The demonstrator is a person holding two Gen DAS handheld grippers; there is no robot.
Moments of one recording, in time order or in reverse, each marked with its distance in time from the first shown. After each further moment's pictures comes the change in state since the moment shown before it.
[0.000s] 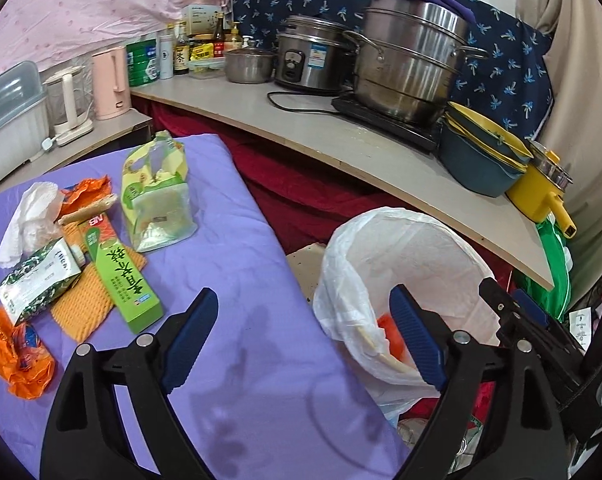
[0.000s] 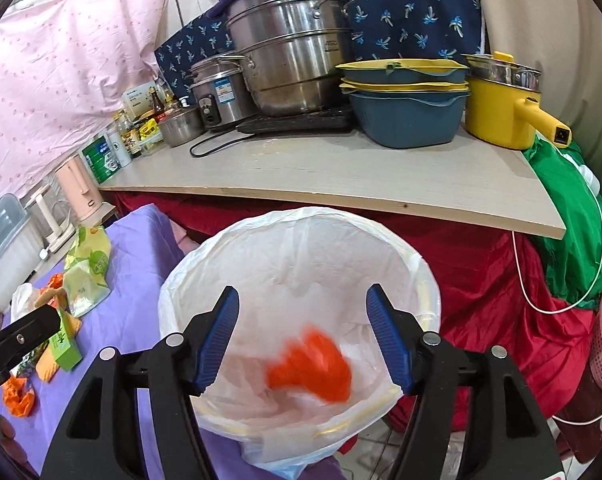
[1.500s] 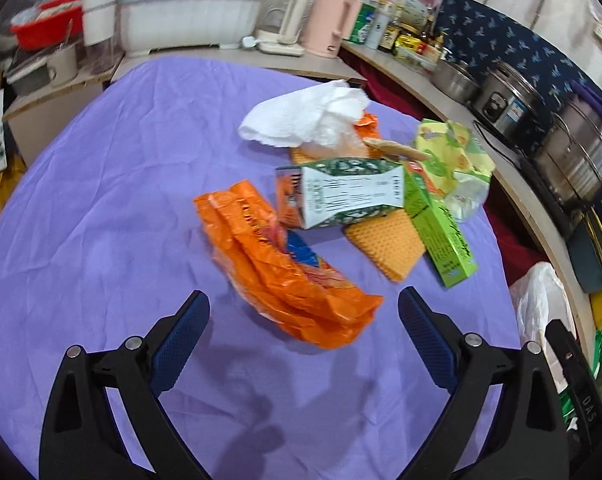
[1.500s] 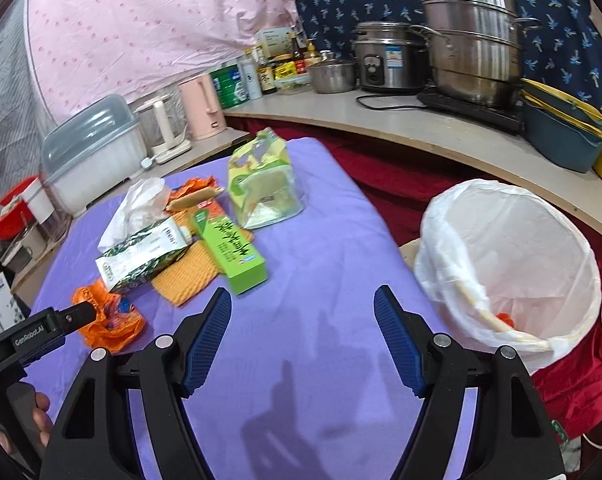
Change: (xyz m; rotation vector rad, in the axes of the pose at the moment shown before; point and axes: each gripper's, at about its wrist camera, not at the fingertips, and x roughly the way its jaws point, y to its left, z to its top) left arm -0.077 0.257 -0.086 -0.487 0.060 0.283; right arm -0.040 0.210 -0.078 -0.274 0.110 0.258
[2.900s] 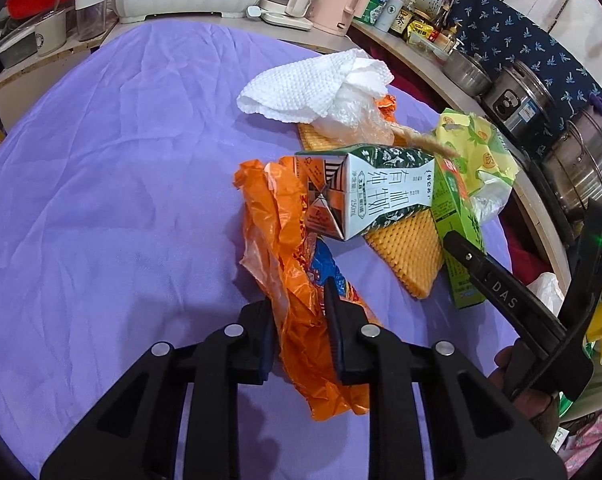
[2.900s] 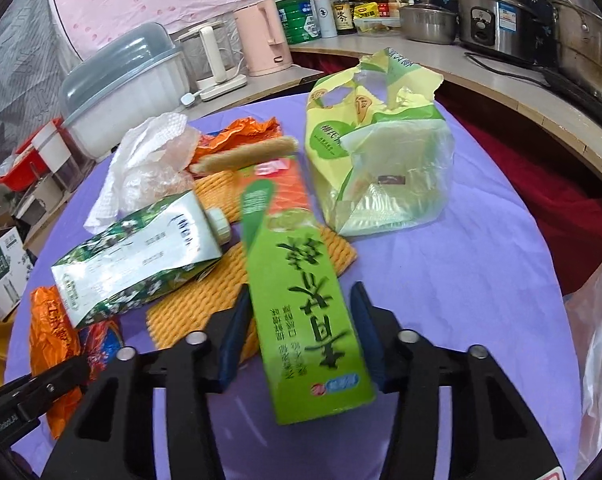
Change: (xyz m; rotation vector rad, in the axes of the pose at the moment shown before) left arm 0.038 0.009 0.009 -0.042 0.076 -0.039; right arm 0.155 0.069 0.034 -0.136 0.197 0.196
